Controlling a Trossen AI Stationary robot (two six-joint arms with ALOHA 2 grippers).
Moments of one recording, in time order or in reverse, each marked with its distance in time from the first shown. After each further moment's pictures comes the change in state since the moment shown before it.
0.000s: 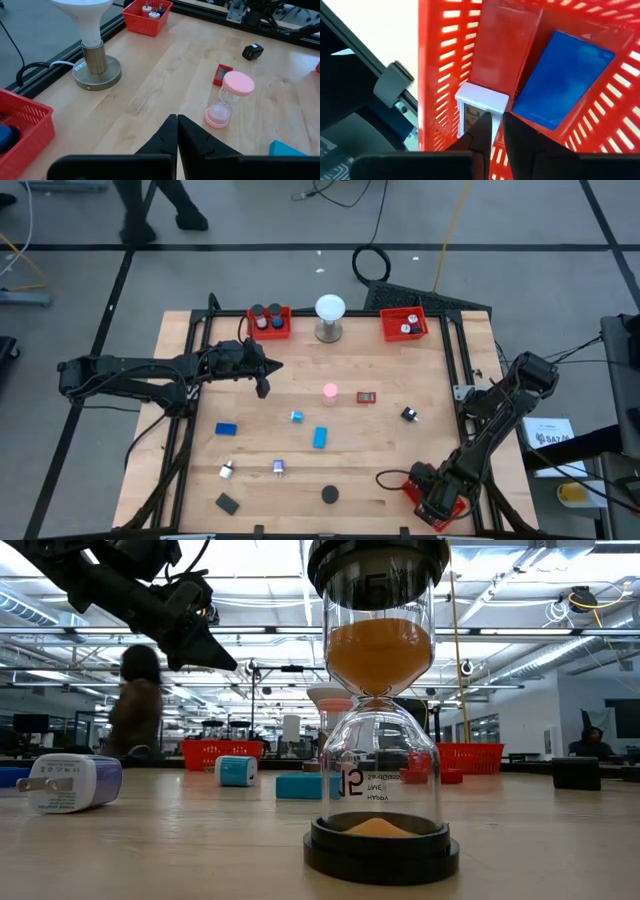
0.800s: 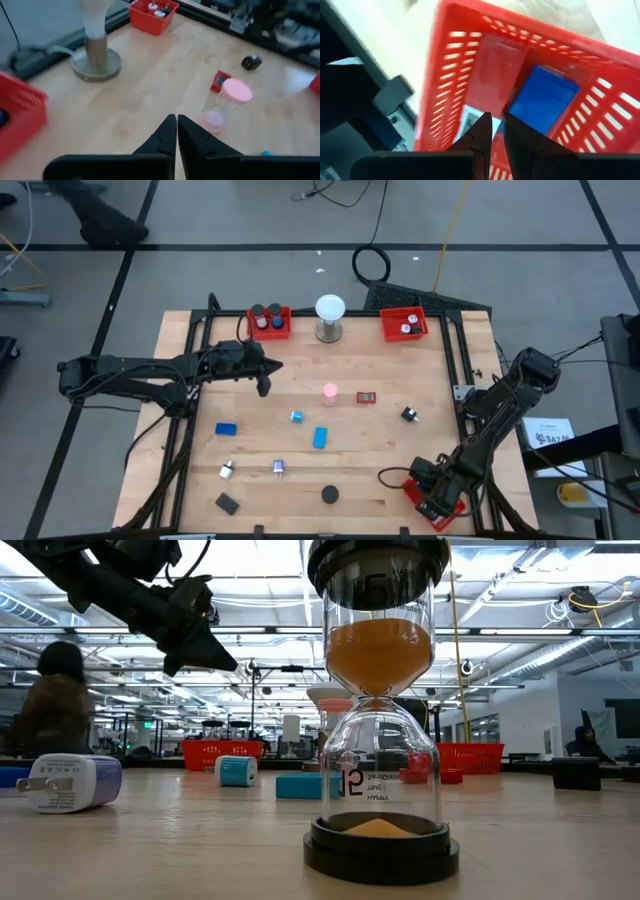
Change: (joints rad) left arm 0.001 0.000 0.000 -0.001 -0.002 -0.142; right arm -0.001 -0.049 0.000 -0.064 0.103 -0.102
